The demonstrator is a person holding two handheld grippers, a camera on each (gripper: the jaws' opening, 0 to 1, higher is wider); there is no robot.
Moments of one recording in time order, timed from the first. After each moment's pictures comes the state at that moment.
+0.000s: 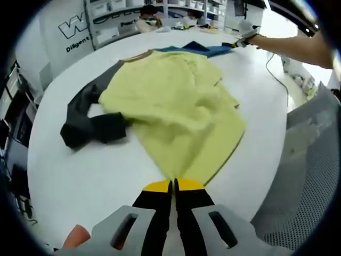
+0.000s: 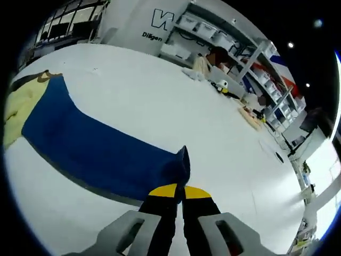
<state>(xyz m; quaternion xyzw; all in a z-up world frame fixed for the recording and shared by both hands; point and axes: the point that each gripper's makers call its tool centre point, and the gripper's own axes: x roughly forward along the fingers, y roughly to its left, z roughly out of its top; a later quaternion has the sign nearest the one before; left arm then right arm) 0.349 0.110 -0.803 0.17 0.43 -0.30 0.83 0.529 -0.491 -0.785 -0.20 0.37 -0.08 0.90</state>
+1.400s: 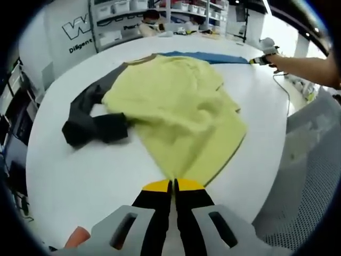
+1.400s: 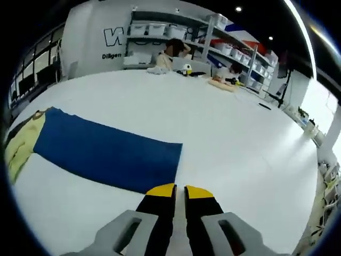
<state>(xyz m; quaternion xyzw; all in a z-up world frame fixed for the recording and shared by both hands) 0.351 0.110 -0.802 0.15 0.42 -0.30 0.84 0.441 -0.501 -0.795 -0.03 0.34 -0.17 0.93</state>
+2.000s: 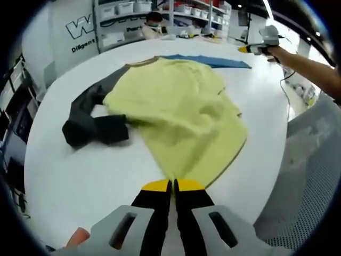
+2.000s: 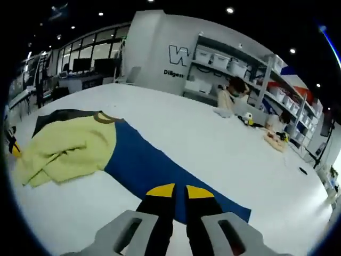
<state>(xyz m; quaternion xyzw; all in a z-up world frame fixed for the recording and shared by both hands) 0.354 0.108 -0.802 0.14 0.41 -0.30 0.85 0.490 -0.301 -0.712 -0.15 0.24 0.10 0.95</state>
